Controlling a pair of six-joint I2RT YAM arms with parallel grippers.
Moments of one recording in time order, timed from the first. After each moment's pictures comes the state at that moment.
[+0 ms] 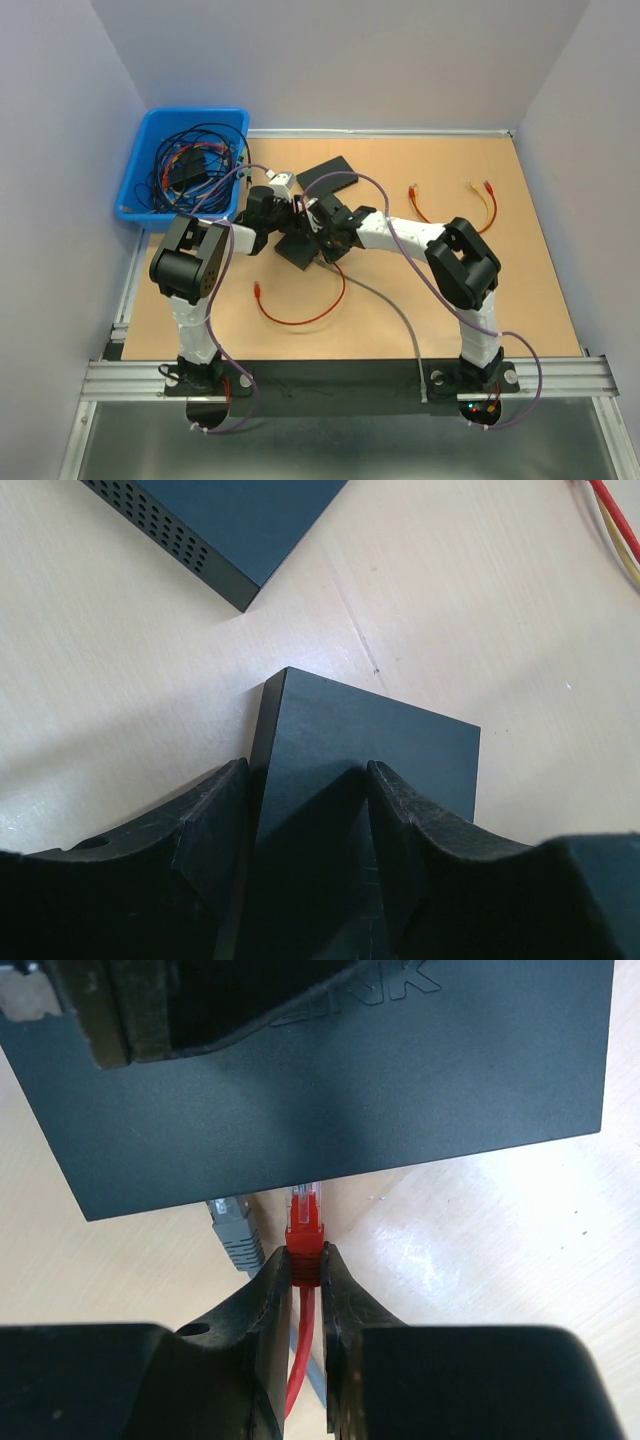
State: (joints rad) left arm -0.34 1.90 0.88 0.53 0.37 -0.33; right arm 0.80 2.02 1.45 -0.47 0.05 0.11
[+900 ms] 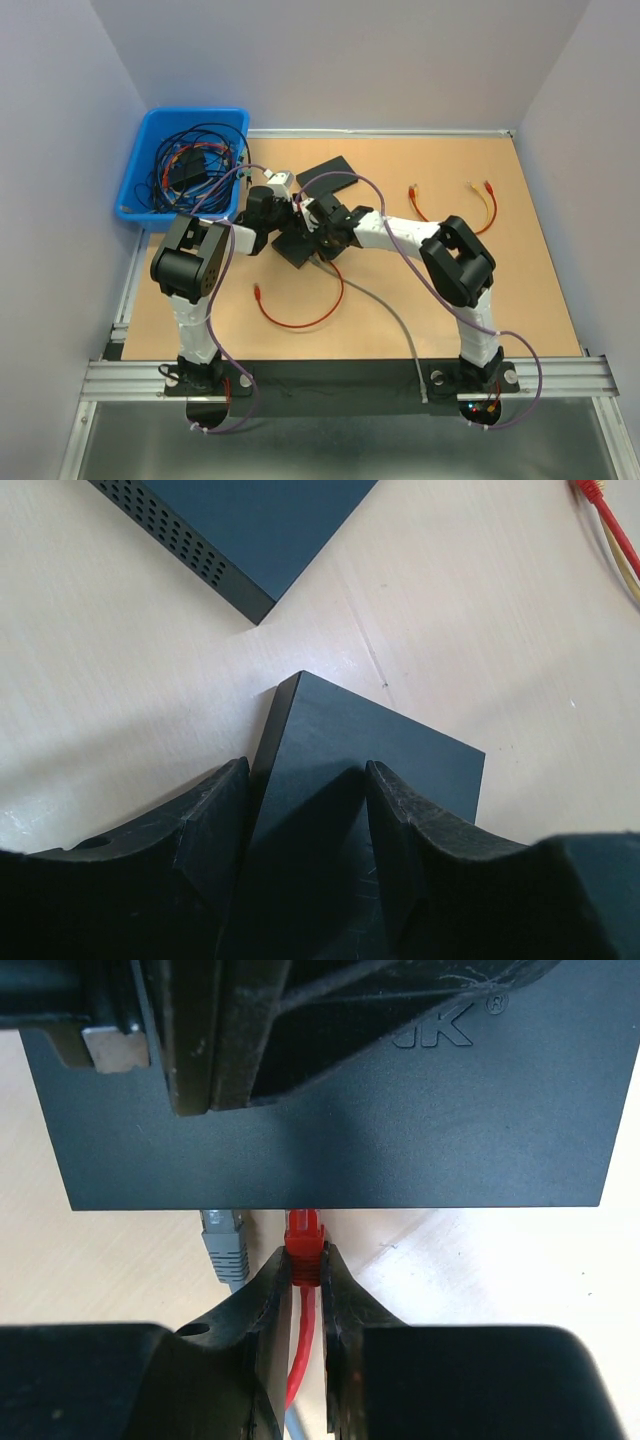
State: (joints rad) left arm -0.34 1.91 0.88 0.55 0.35 -0.36; right arm 0.80 2.05 1.47 -0.42 -0.01 0.03
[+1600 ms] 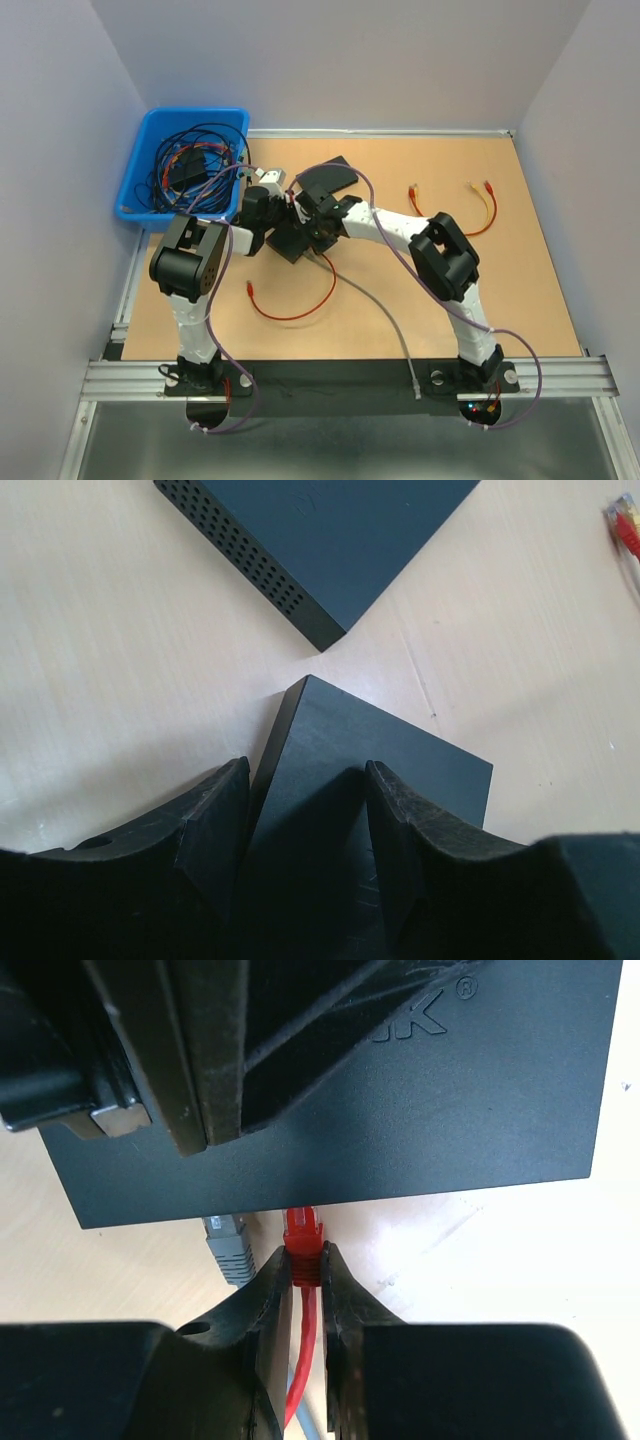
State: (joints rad) left arm -0.32 1.91 0.86 0.61 0.27 -0.37; right arm 0.80 2.15 1.67 -0.55 0.03 0.08
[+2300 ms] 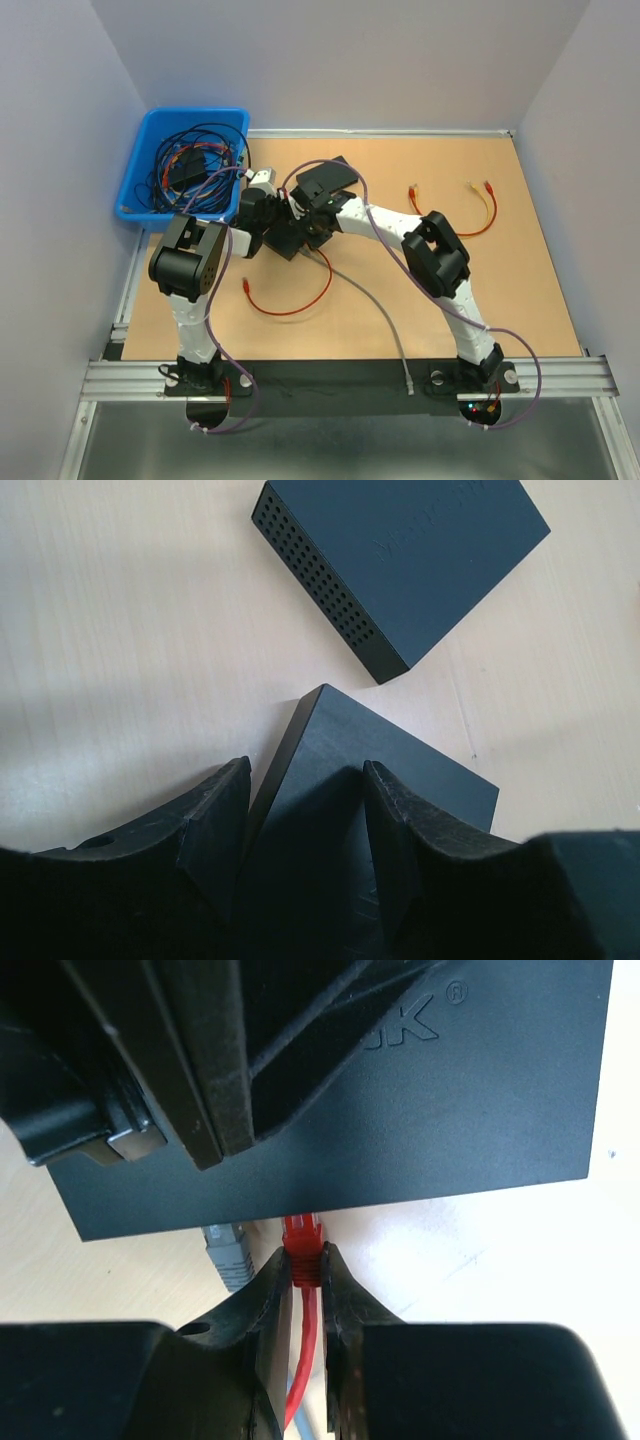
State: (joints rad) left arm -0.31 1.92 0.83 0.67 0.16 -0.43; right arm 0.80 2.24 1.81 -0.62 -0.01 0.06
